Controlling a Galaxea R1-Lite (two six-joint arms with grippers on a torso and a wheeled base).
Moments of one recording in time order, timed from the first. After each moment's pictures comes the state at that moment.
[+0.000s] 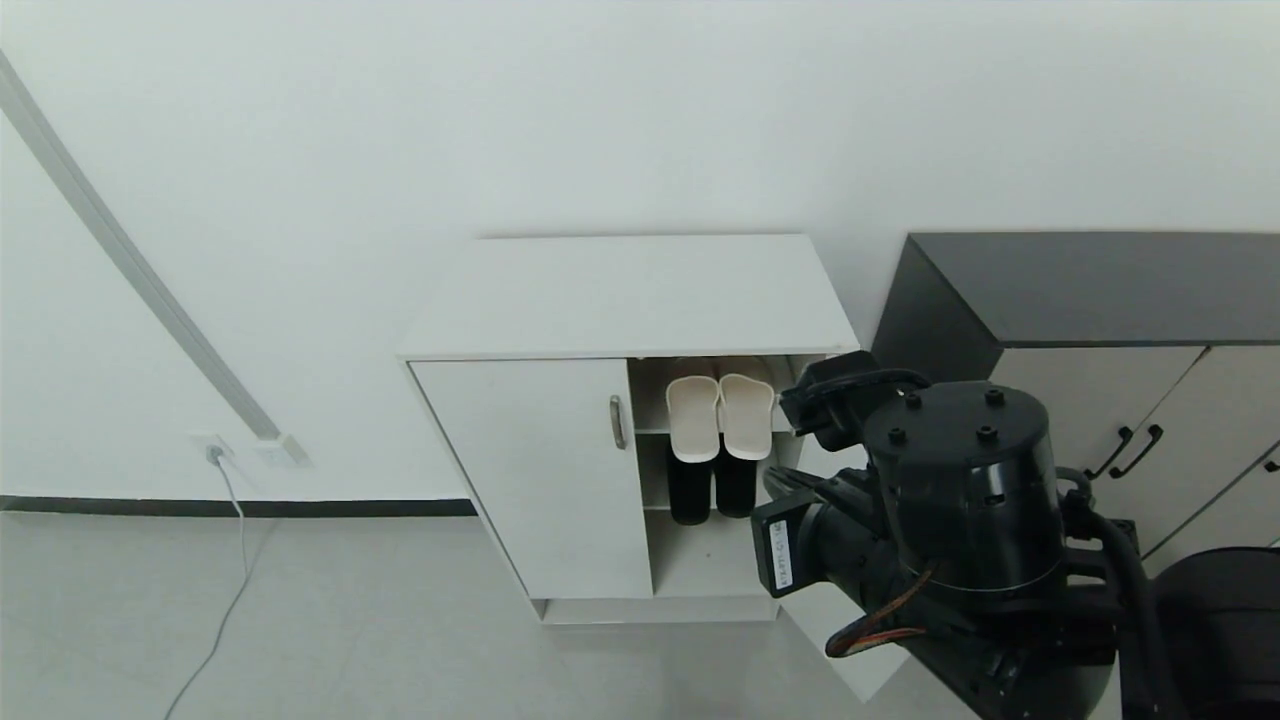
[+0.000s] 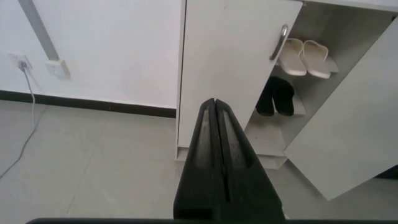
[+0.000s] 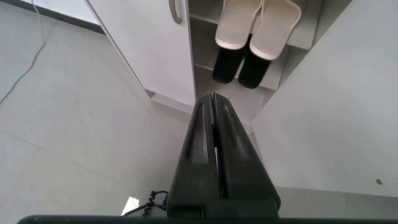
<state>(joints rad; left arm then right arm) 0.00 0.00 0.00 0.00 0.09 -0.11 1.01 1.70 -0.90 -0.46 -0.61 0.18</state>
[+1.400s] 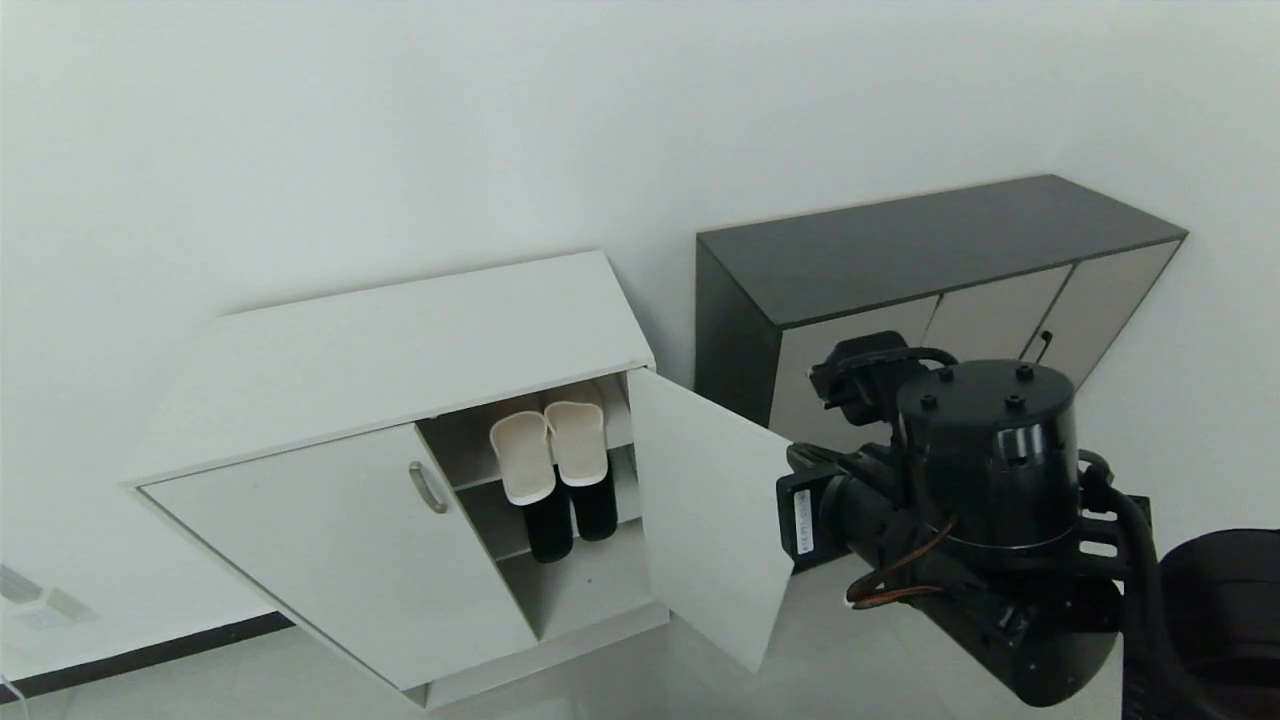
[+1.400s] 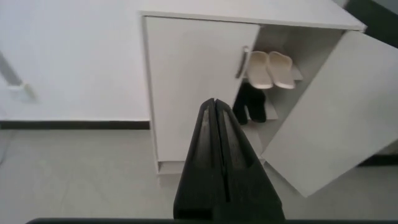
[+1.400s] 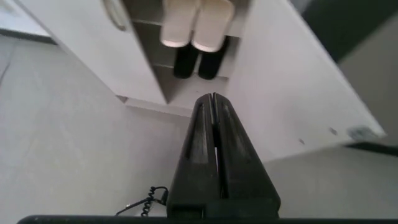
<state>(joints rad) 0.00 0.00 0.00 0.00 0.09 -0.11 0.94 1.70 -0.88 -0.52 -0.59 0.16</state>
